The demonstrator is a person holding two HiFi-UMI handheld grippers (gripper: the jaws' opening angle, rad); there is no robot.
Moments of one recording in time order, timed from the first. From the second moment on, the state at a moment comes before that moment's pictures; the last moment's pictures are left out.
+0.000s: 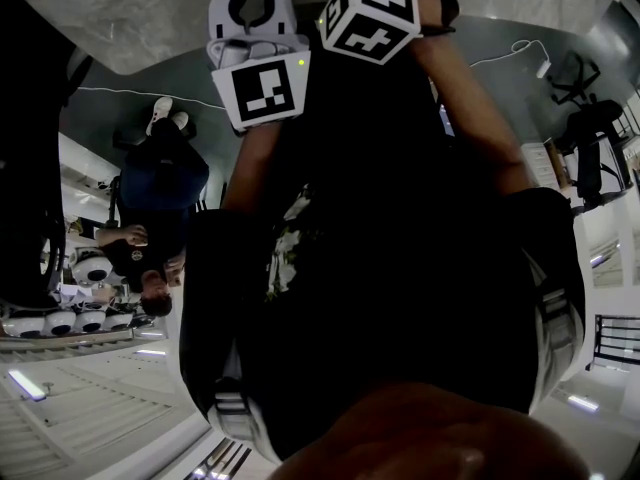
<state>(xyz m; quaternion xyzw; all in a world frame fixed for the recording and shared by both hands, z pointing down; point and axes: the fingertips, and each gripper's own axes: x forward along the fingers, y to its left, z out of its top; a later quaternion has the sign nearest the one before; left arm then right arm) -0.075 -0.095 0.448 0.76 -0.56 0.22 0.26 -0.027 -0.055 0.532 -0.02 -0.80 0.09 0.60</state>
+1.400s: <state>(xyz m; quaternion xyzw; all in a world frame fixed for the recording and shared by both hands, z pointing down) -0.063 -0.085 0.440 0.77 -0.55 0.23 0.24 -0.031 -0.076 0.487 0.06 -0.86 0.12 0.48</state>
